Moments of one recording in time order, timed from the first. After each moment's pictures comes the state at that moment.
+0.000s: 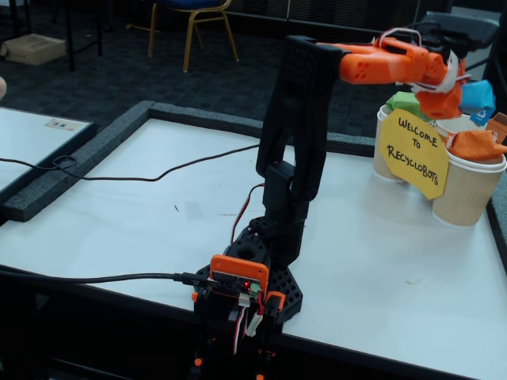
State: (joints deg) arm 33.4 85.7 90.9 28.2 -22.4
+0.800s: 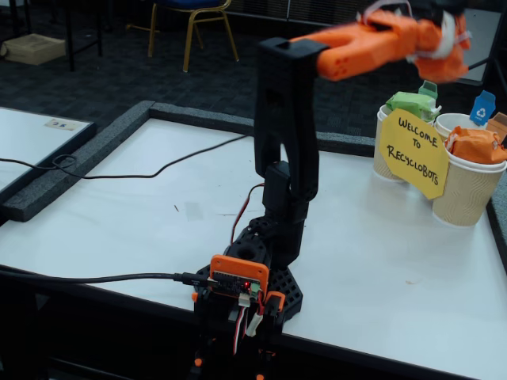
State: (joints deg) arm 32.2 102.7 94.1 31.9 -22.4
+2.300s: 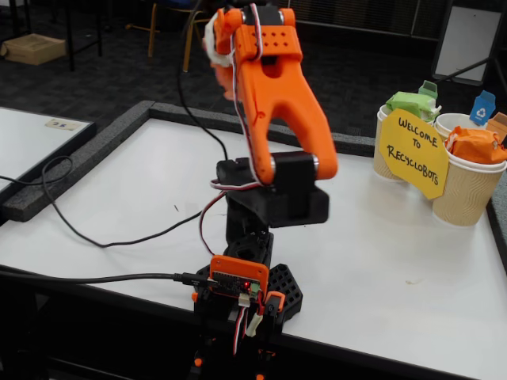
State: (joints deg) arm -33.9 163.5 128.3 80.8 -22.4
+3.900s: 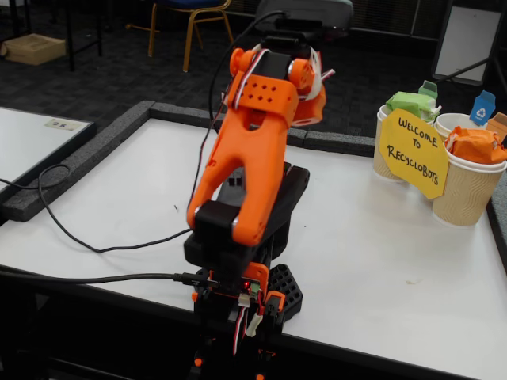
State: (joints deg) arm 8.5 187.9 144.1 76.5 -22.4
